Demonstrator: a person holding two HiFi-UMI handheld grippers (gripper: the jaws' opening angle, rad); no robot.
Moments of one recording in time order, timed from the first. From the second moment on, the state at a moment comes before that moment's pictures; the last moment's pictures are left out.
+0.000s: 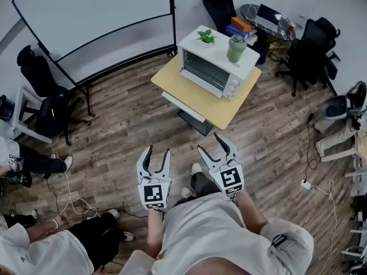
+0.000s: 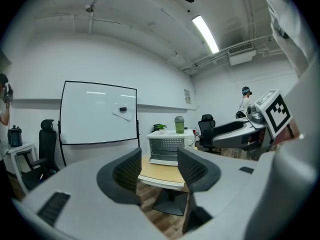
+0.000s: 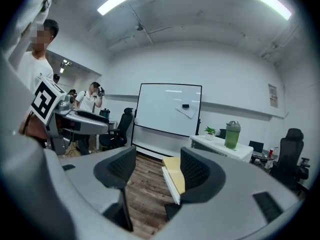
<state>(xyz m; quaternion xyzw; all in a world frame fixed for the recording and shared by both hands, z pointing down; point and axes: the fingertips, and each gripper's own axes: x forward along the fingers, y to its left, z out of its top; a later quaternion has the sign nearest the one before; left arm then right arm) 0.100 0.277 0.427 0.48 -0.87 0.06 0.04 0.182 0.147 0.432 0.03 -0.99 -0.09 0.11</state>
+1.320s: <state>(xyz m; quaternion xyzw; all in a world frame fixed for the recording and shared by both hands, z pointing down) -0.077 0.111 0.465 0.51 -0.85 0.10 0.09 0.010 -0.009 0.474 0.04 -0.99 -0.04 0.14</state>
